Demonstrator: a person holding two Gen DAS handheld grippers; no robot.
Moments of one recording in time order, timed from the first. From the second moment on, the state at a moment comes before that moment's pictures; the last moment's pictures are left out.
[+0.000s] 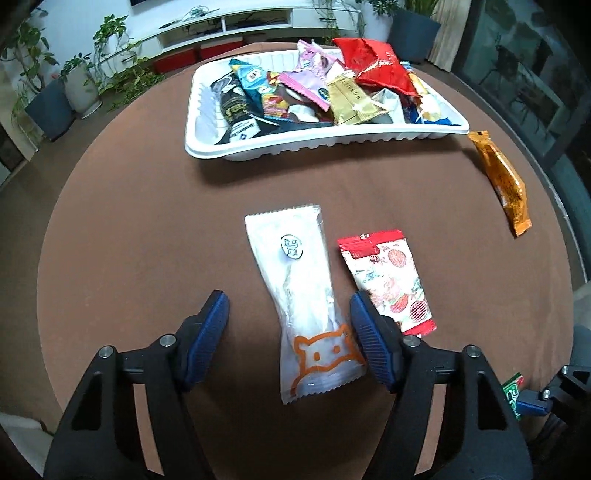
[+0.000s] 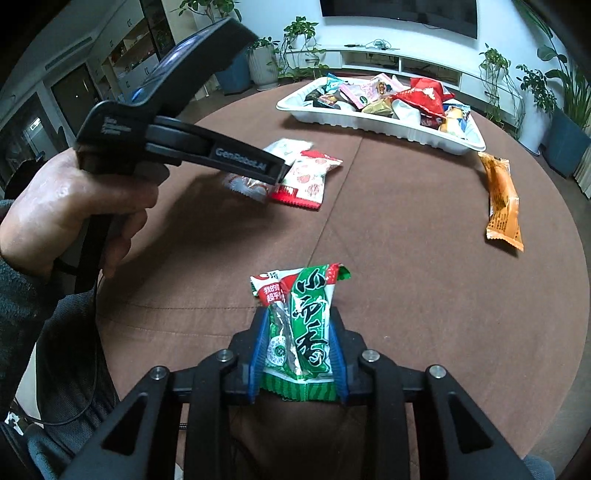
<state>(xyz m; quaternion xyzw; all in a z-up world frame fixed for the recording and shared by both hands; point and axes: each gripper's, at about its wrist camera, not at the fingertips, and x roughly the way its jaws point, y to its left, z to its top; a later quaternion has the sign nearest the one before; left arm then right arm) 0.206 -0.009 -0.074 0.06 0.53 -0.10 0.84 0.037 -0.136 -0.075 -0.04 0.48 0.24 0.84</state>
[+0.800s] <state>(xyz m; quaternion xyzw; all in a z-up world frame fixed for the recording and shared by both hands) 0.152 0.023 -0.052 -0.03 0.49 -0.16 0.86 0.046 -0.159 -0.067 0.05 0.48 0.24 0.84</state>
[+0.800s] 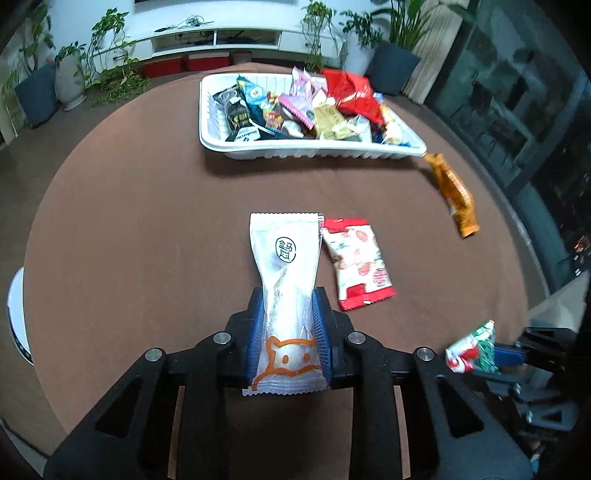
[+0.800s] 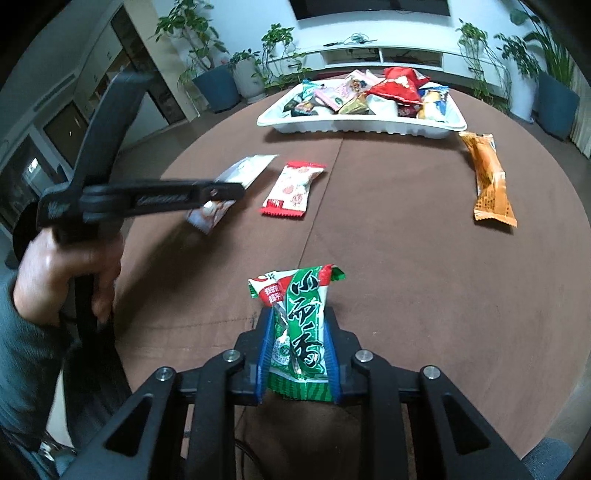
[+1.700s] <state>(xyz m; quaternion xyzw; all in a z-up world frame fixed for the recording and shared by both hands) 0.350 0.014 0.034 -0.06 0.44 -0.15 0.88 0.285 -0.203 0.047 0.13 0.40 0.17 0.89</state>
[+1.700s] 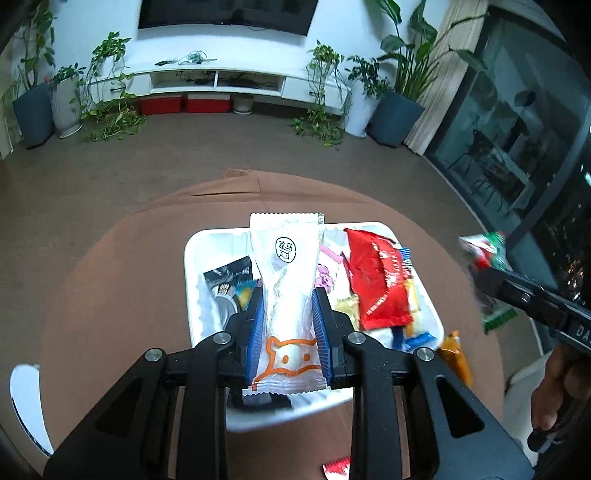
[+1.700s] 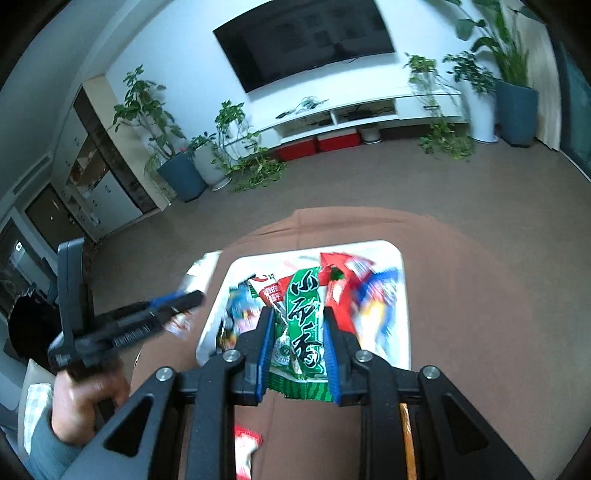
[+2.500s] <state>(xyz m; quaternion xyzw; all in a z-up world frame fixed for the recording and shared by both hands) 0.401 -0.019 -0.043 -0.03 0.46 -0.15 0.87 0.367 -0.148 -0.033 0.09 0.47 0.15 0.86</state>
